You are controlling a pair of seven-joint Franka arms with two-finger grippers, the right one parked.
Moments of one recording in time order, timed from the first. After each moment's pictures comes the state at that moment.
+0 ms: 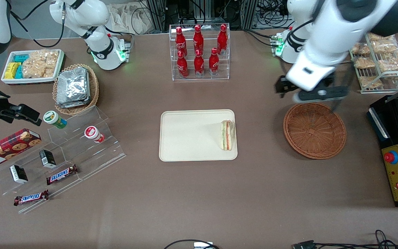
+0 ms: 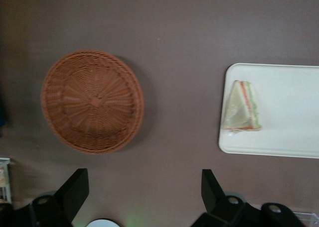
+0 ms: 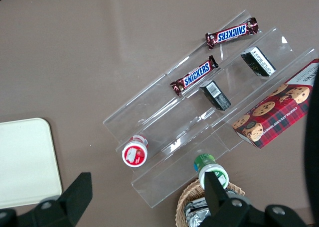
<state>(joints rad) -0.11 -0.06 -0.23 -1.69 0.03 1.57 -0.39</state>
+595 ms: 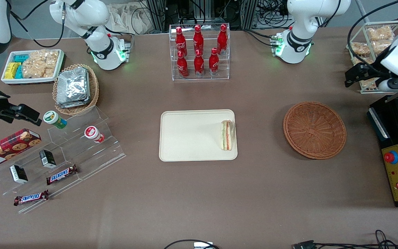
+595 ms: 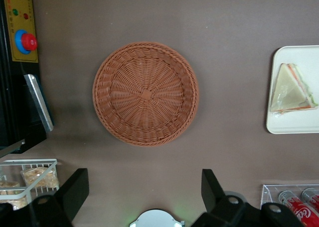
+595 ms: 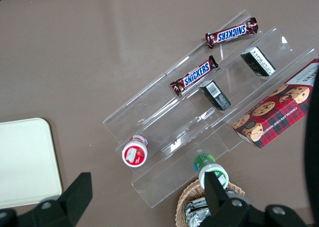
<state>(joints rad) -0.11 -0.16 0.07 -1.76 0.02 1.52 -0.02</state>
